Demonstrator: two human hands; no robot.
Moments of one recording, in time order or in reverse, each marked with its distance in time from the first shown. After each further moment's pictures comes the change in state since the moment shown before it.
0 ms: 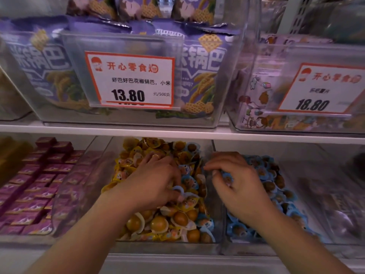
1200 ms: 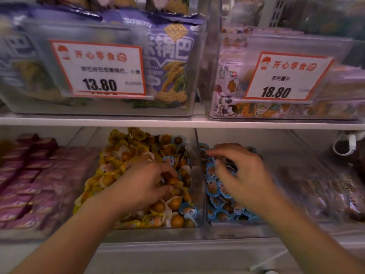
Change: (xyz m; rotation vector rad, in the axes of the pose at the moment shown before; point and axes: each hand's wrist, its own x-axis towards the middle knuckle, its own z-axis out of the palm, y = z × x) left_hand -0.007 0.014 0.020 -0.094 0.080 0.000; right_hand -0.011 0.009 -0.041 -0.038 -0.014 0.052
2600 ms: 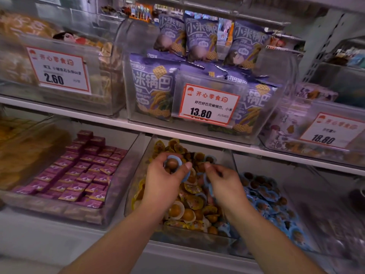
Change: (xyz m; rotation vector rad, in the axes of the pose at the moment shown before) left_hand -0.045 0.004 -0.028 -1.041 0.785 -0.416; right_hand 0.033 -0.078 0.093 0.407 -0.025 0.634
